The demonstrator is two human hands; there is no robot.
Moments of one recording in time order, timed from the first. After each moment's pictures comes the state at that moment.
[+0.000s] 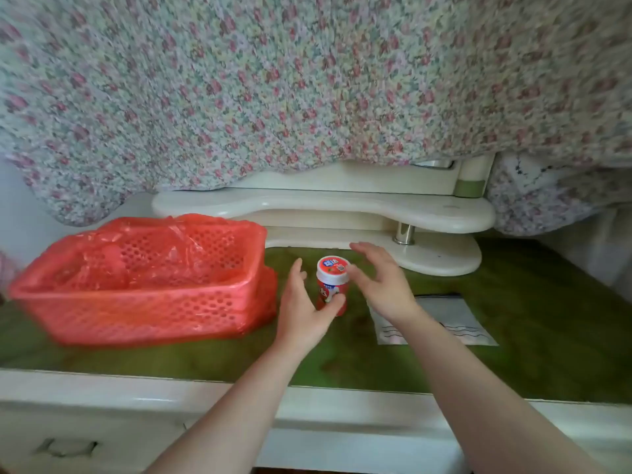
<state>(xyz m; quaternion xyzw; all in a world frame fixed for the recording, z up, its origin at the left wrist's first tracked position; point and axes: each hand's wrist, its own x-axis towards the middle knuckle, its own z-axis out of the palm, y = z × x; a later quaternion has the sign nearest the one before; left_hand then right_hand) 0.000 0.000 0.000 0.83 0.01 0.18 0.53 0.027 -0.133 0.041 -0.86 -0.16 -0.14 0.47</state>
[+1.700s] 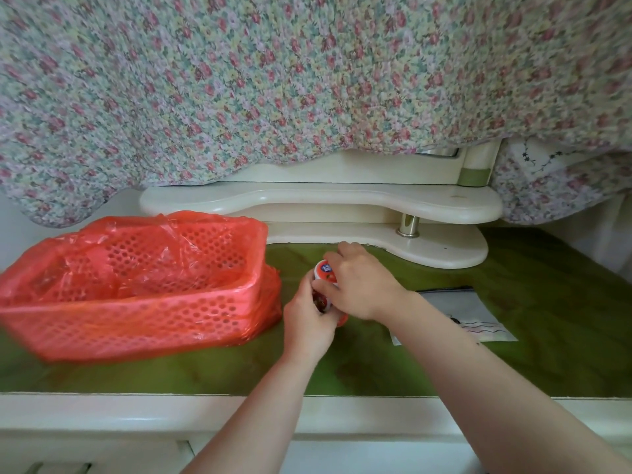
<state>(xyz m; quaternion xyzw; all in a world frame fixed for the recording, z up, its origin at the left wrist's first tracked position) 0.001 0.006 -0.006 0.79 0.00 0.18 0.58 0.024 -0.087 0.062 -0.96 -0.23 -0.11 0.08</state>
